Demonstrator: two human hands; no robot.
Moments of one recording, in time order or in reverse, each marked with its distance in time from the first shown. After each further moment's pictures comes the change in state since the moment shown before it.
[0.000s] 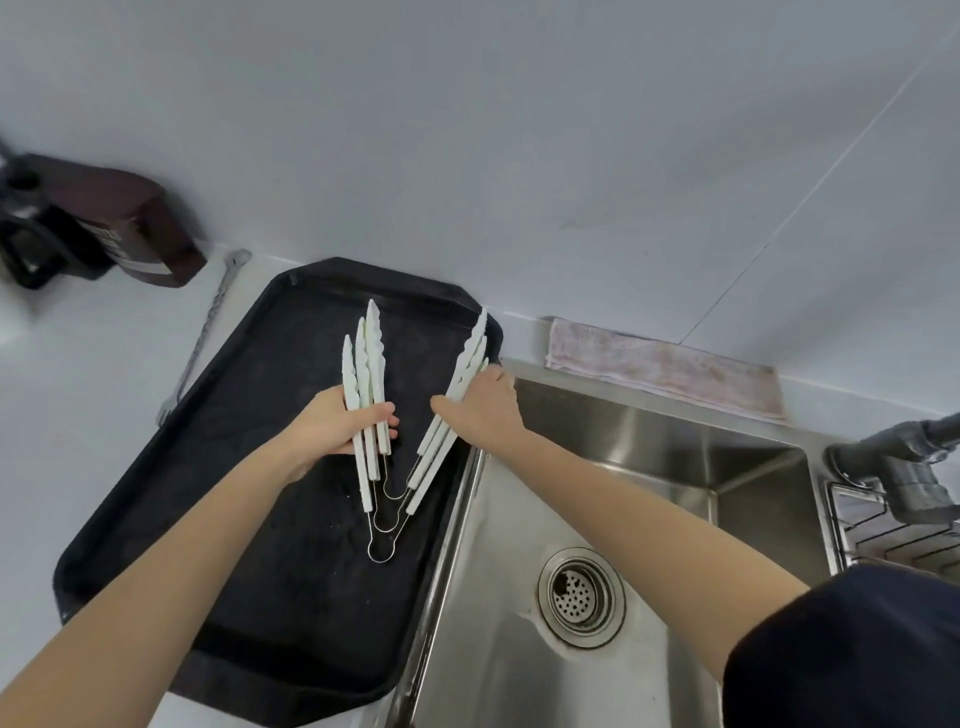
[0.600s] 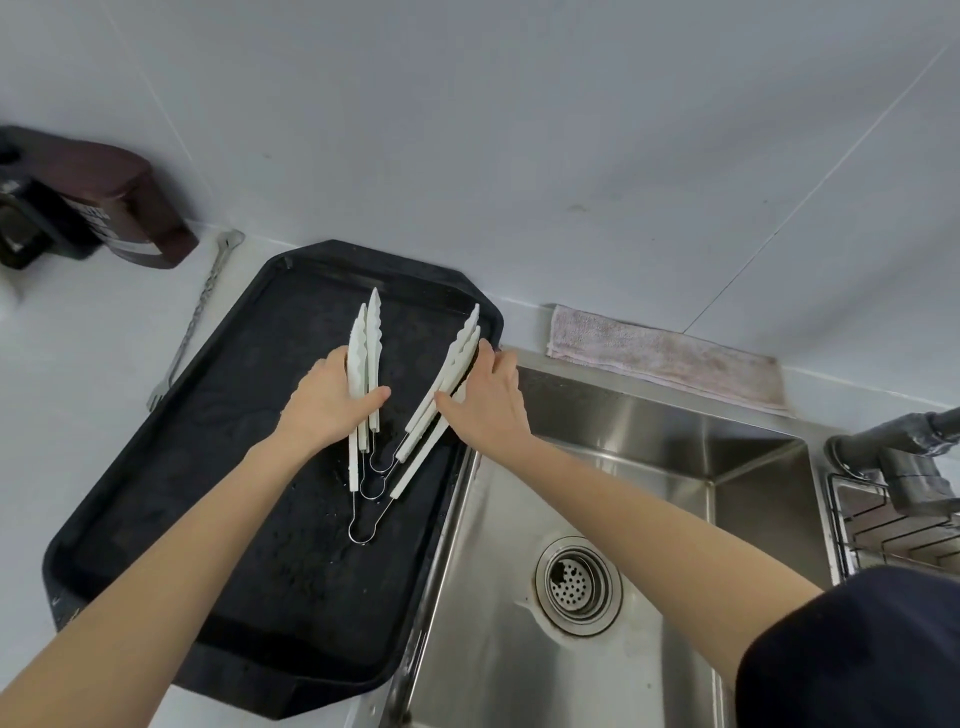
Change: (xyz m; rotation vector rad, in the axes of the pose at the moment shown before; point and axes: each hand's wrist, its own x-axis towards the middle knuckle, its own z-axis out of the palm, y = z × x) left_hand 0.017 -0.005 0.004 0.587 0.289 0.113; right_hand -0.013 0.007 0.001 -0.108 0.106 -0.170
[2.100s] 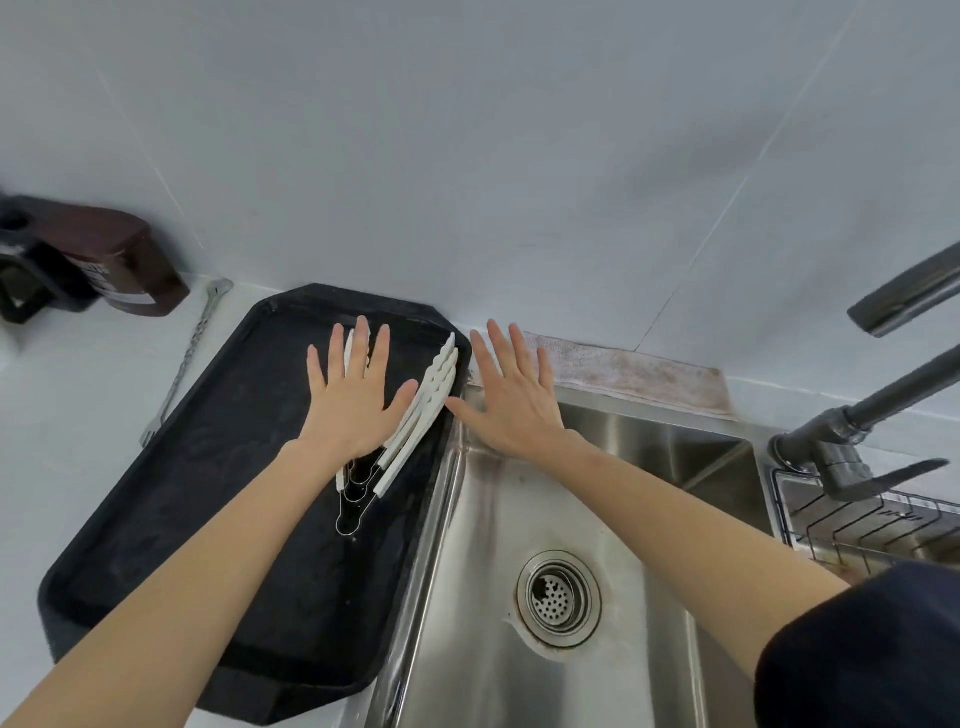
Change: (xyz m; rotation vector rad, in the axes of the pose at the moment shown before) left_hand -0.023 0.056 0.001 0.403 0.161 0.292; right_hand -0.016 0.030 -0.061 -0.438 0.128 -0.212
